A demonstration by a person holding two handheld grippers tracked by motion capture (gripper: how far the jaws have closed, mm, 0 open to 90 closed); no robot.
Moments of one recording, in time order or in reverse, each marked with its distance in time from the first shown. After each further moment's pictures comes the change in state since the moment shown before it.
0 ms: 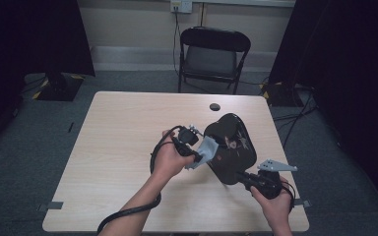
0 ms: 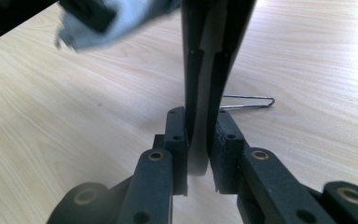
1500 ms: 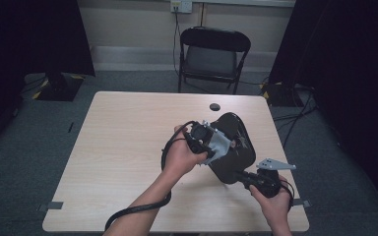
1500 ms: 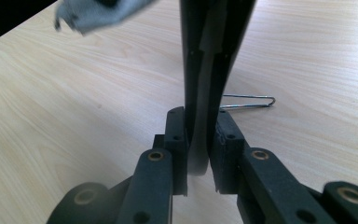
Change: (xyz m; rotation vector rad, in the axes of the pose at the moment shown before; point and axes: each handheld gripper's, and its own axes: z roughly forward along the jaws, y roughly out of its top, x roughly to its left) left arm -0.021 0.019 0.013 -0.034 -0.016 0.060; right arm 0.000 0.003 0.003 0.006 0.001 0.001
